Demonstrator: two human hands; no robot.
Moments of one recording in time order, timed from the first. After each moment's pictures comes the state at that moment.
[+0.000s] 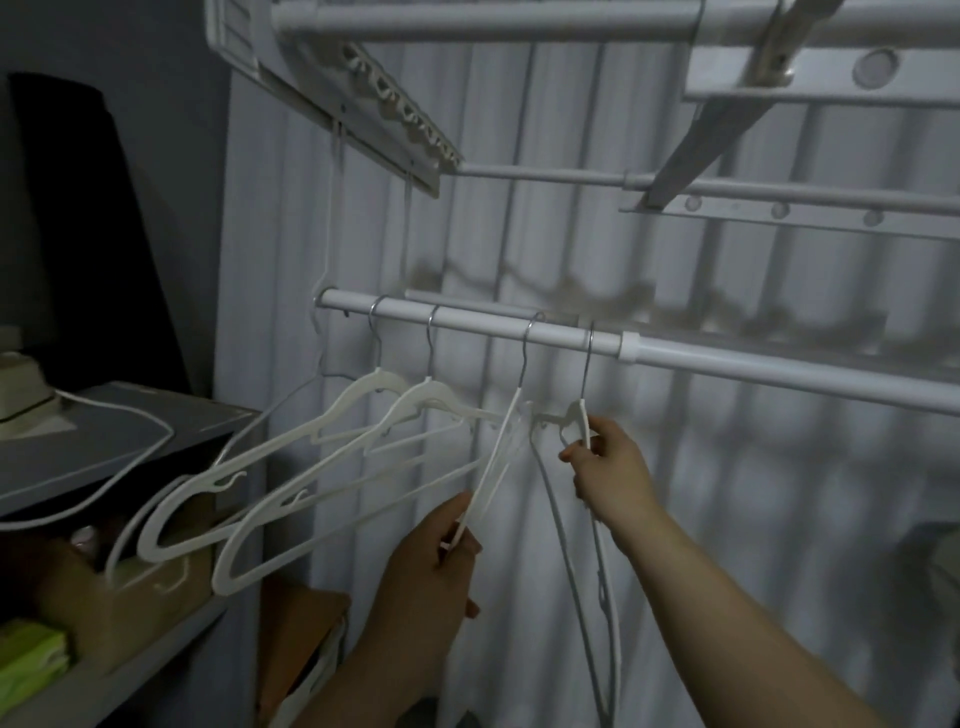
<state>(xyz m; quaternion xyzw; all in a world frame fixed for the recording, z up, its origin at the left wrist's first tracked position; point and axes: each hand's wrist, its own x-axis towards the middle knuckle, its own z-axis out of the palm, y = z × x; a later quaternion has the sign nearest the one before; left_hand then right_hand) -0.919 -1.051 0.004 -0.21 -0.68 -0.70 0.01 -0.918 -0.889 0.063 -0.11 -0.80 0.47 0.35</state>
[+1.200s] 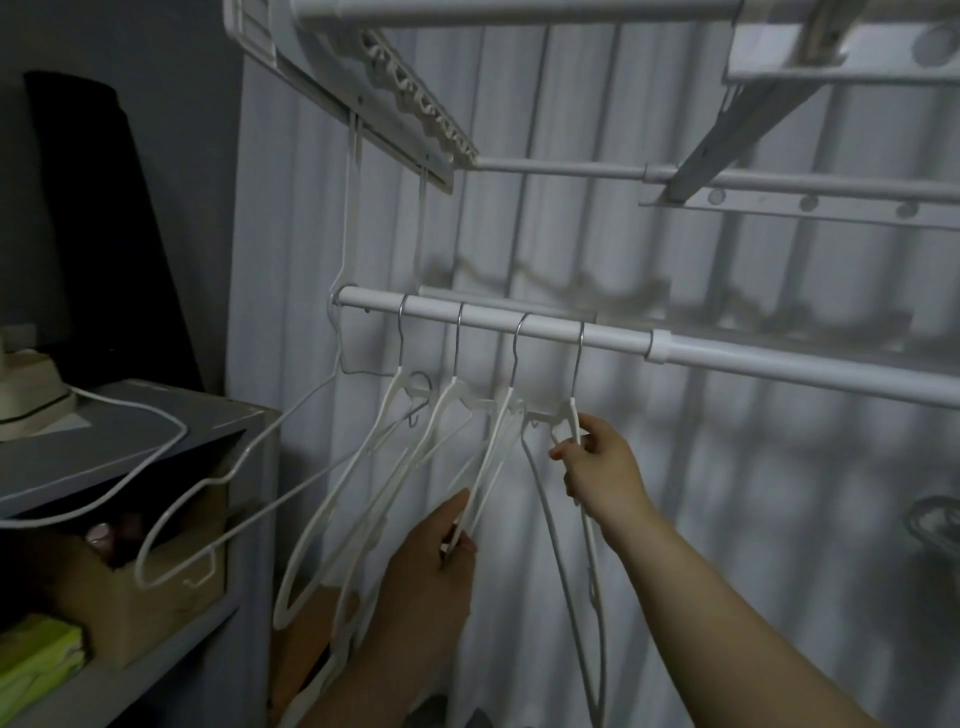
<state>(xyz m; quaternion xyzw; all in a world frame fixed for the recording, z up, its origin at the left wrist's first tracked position) -0.928 -1.060 -0.001 -0.19 -0.72 -0.67 0.04 -0.934 -0.907 0.061 -0.10 -0.79 0.52 0.32</state>
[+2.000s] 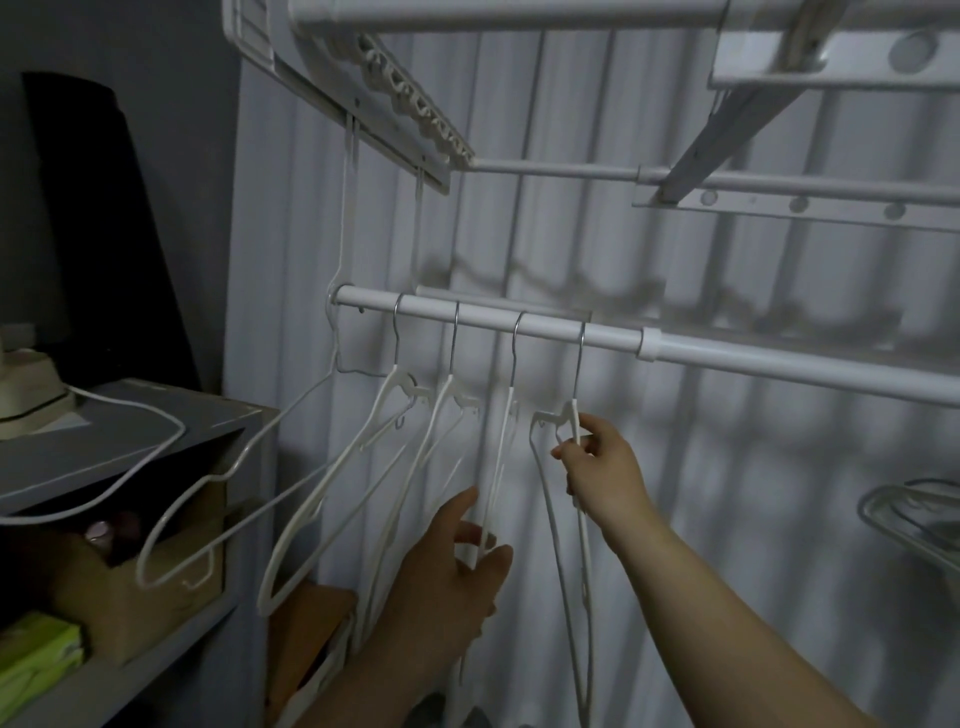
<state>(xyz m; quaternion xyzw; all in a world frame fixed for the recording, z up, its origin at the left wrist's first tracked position) -0.923 -1.054 -0.007 -0.22 -0.71 -0.67 0.00 -0.925 -0.904 0.057 -0.10 -0.81 0.47 0.33</state>
